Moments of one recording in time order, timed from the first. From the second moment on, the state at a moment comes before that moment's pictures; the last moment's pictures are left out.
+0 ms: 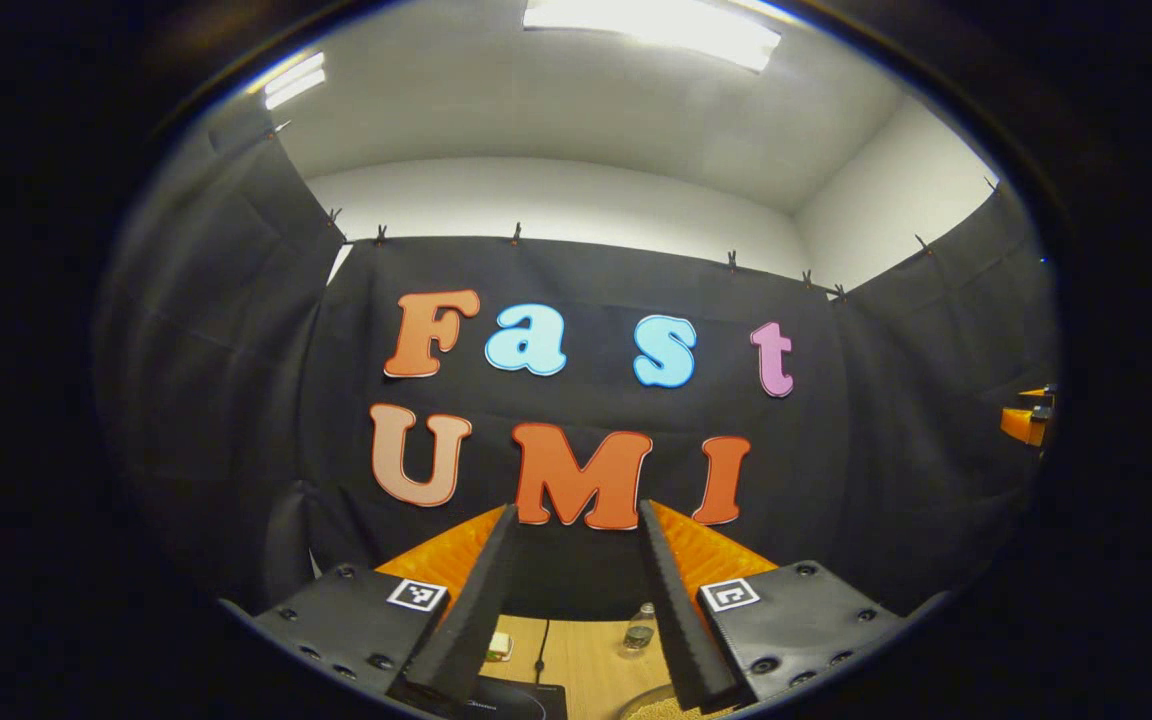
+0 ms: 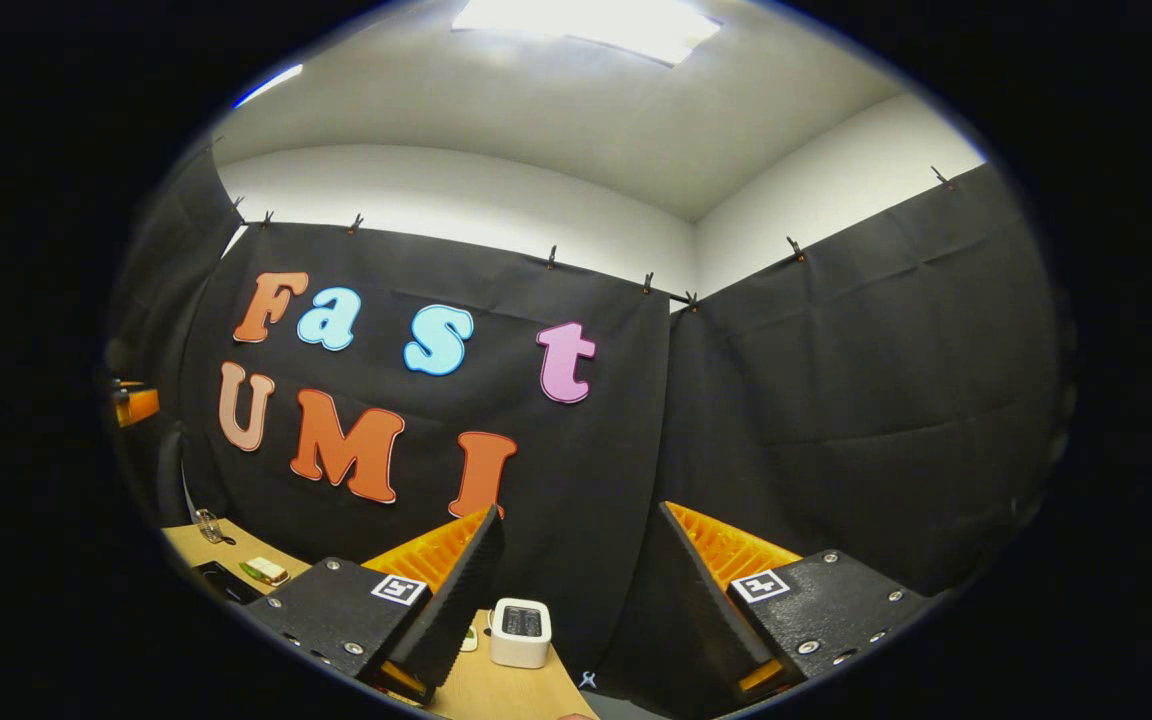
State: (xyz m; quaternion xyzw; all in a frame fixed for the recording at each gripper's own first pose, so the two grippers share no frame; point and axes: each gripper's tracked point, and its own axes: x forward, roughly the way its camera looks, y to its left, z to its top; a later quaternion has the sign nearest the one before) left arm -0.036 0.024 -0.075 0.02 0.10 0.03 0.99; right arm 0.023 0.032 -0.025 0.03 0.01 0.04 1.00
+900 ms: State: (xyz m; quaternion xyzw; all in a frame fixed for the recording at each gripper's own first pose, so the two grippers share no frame) left arm -0.221 -0.063 -0.378 -0.06 0.58 0.07 0.81; right arm 0.028 -0.006 -0.105 0.03 0.05 0.08 0.99
